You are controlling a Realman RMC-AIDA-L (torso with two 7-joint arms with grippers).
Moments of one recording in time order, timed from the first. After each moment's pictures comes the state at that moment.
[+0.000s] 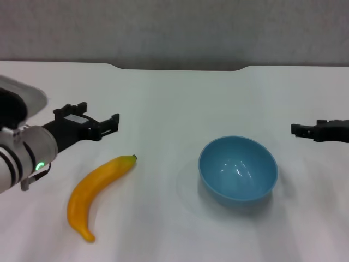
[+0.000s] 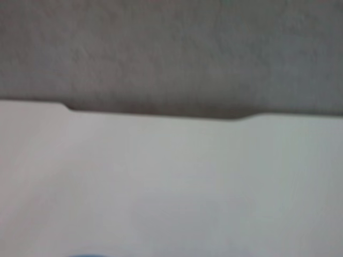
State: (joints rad) left arm -0.25 -1.99 -1.41 -1.12 1.57 -0.29 1.27; right arm 0.35 2.00 -1.29 -1.07 1.00 0.81 -0.76
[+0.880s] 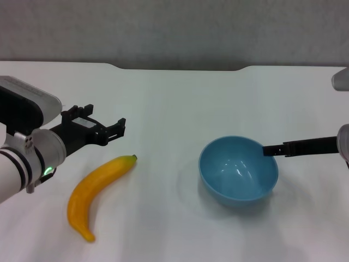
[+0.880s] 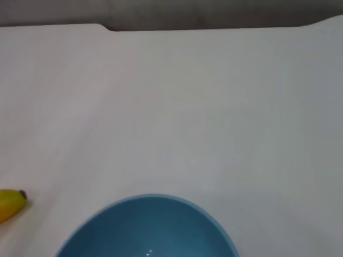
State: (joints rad) left arm -0.24 -2.03 -1.41 -1.13 1.71 -0.28 1.25; right arm 0.58 2.01 -1.19 -0.81 0.91 0.98 -0.72
